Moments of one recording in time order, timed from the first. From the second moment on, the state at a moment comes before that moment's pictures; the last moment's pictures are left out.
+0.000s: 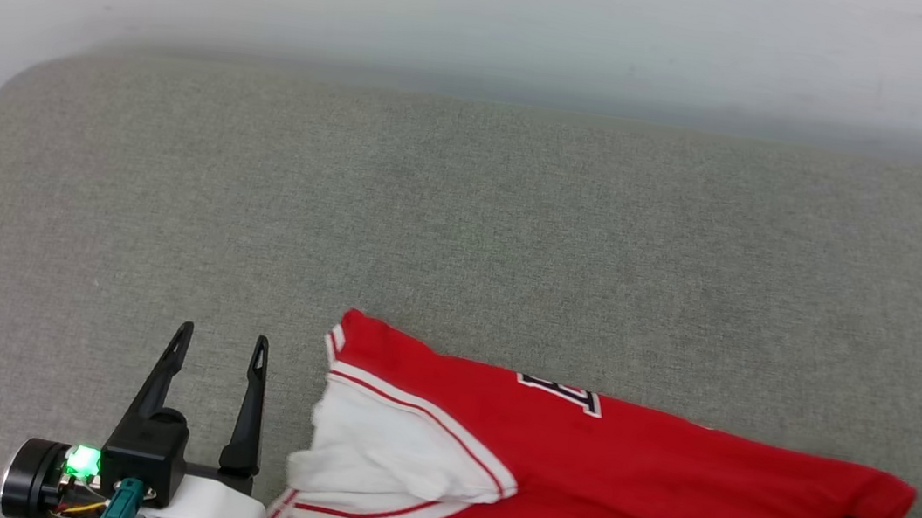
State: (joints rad) left arm 0.00 0.25 -0.24 0.03 -0.16 0.21 -0.26; right arm -0.22 -0.68 0.50 0.47 1.06 0.13 0.26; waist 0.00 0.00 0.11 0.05
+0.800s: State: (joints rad) left arm 0.07 0.17 -0.12 0.01 -0.06 0.13 -0.26; right arm -0.14 -0.79 0.39 0.13 1.12 0.13 0.47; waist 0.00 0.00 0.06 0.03
